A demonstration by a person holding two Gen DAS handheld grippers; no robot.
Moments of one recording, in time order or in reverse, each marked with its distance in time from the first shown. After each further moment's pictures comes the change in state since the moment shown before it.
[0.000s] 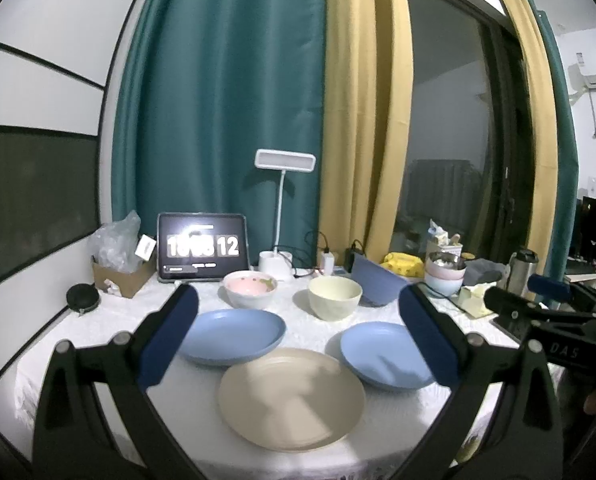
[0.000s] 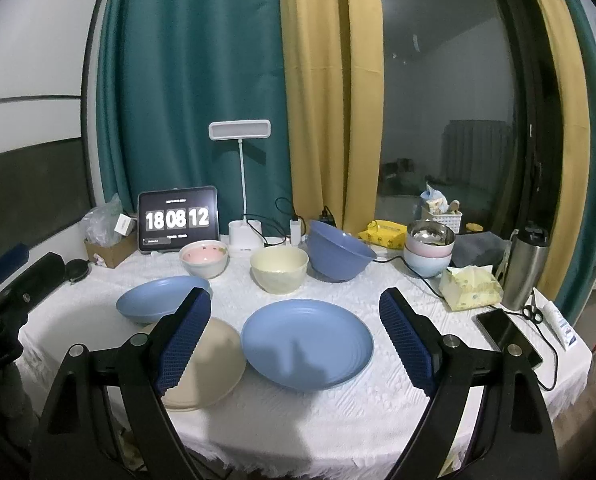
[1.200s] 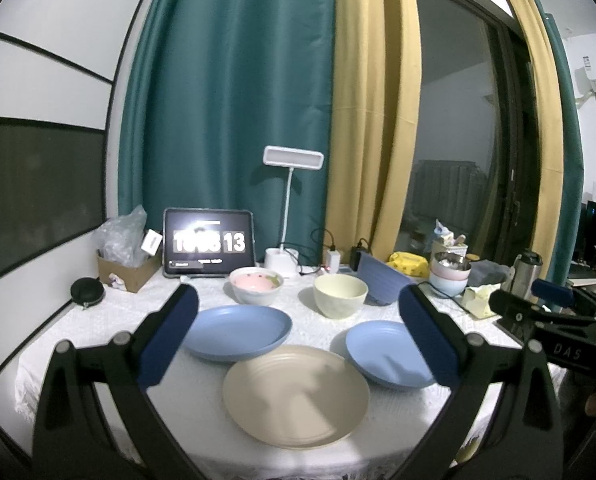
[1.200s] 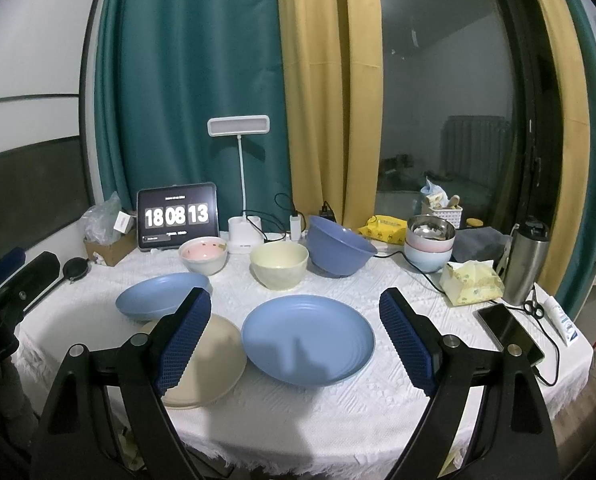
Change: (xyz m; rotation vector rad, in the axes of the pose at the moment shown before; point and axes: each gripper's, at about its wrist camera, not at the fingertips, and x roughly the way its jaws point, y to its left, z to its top) left arm -0.002 0.008 -0.001 -0.013 0.006 0.007; right arm 0.001 -0.002 -0.002 0.006 0.005 0.006
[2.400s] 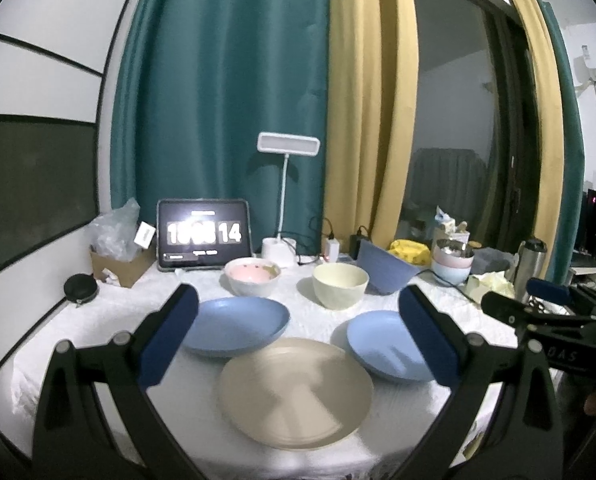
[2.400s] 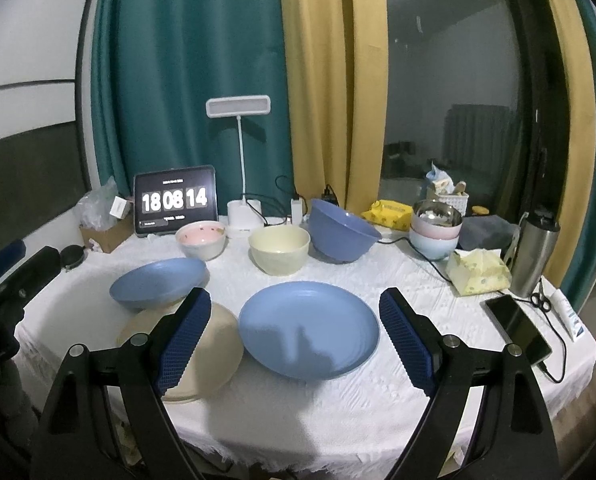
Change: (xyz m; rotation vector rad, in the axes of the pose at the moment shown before) left arm 0.023 0.002 -0.005 0.020 0.052 -0.010; right arm 0.019 -0.001 -0.017 -0.002 0.061 0.008
